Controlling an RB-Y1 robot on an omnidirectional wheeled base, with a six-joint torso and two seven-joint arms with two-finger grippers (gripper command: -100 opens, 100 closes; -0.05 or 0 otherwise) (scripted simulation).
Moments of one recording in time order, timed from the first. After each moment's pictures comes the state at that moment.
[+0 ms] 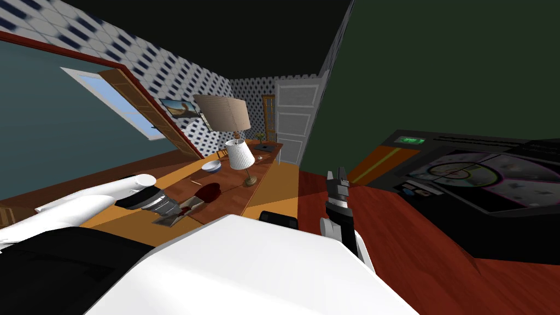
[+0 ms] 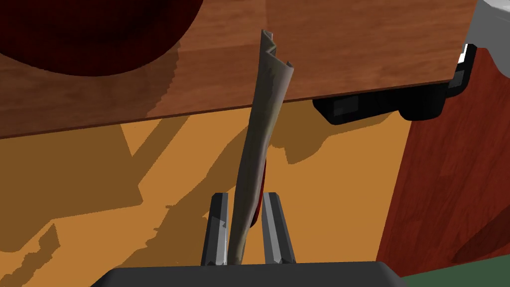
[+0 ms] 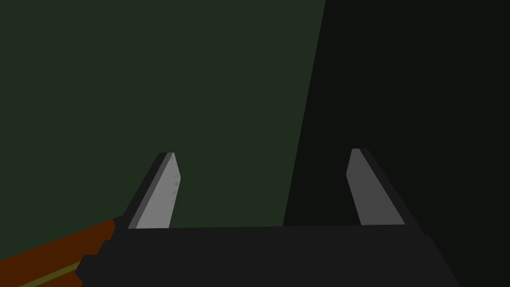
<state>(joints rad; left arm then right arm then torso) 0.32 1.21 0.30 -0.92 1.34 1.48 0.52 0.54 0.01 0.01 -2.21 0.12 -0.42 -0.08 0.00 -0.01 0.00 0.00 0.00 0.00</state>
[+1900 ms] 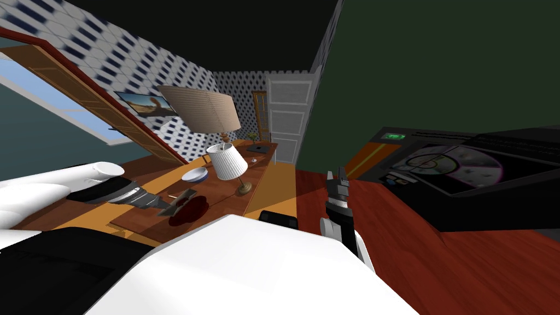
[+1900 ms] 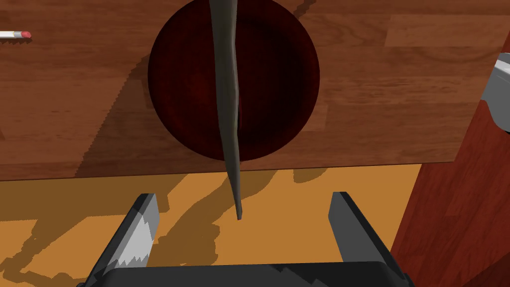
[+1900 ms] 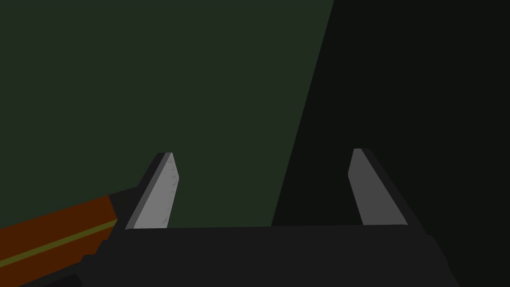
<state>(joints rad) 0.31 1.41 0.27 -0.74 1.51 1.47 0.56 0.54 0.01 0.01 -2.21 0.12 -0.42 -0.08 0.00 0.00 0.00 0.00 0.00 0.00</state>
